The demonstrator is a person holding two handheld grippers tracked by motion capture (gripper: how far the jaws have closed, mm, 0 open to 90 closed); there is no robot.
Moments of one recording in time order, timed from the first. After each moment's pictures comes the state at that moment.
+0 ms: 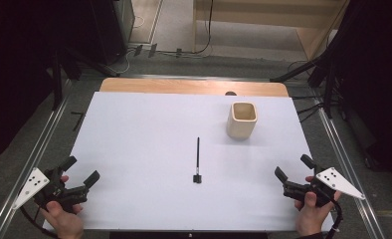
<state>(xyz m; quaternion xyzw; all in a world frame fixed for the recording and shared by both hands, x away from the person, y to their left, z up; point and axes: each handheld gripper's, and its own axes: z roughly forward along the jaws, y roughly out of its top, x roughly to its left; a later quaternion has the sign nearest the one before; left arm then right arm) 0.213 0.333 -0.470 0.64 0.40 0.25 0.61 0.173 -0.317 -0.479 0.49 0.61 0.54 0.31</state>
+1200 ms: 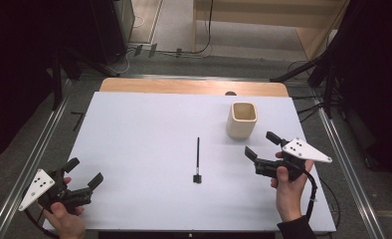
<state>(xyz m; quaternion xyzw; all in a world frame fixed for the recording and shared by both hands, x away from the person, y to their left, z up) 0.211 0.326 -0.473 0.65 0.40 0.26 0.59 0.229 -0.244 -0.423 0.42 0.68 0.54 0.26</state>
